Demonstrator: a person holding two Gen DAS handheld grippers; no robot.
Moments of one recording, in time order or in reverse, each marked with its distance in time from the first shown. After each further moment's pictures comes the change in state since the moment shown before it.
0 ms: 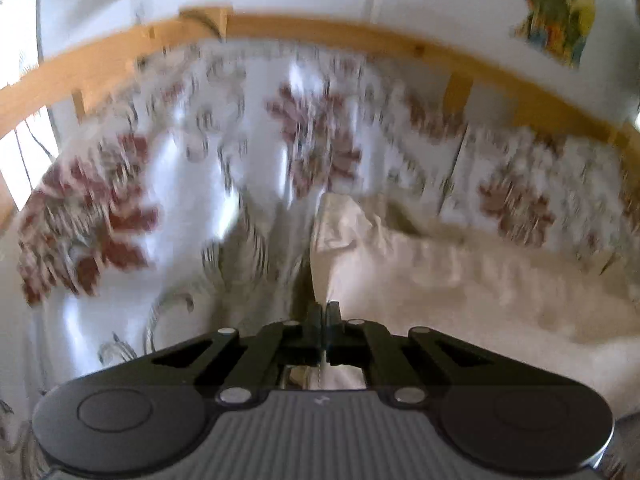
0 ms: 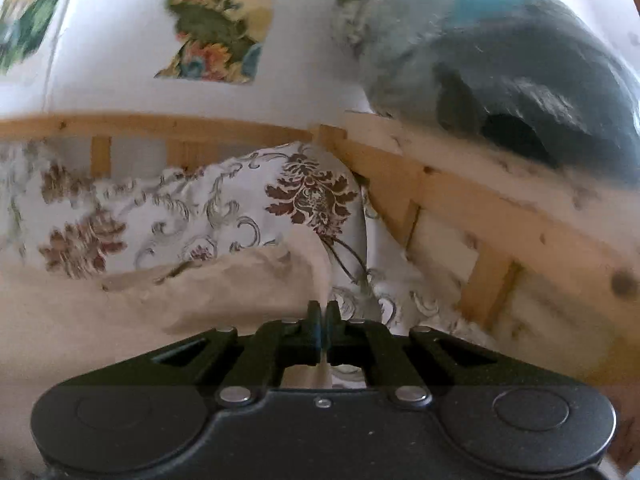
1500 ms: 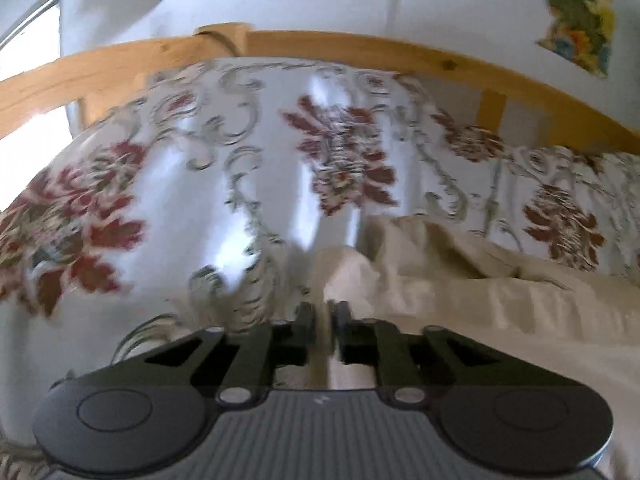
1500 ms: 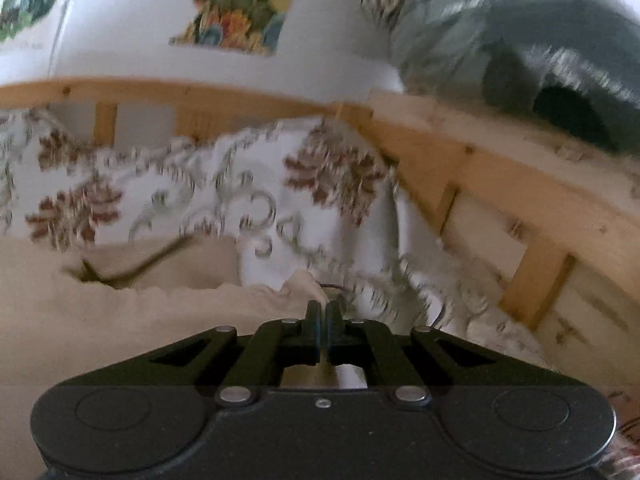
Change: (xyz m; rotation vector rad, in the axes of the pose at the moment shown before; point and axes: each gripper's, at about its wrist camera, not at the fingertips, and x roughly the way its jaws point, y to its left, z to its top) left arm 0.043 -0.005 -0.010 -0.028 -0.185 0.107; right arm 0.055 0.009 -0.010 0.052 0.058 0.070
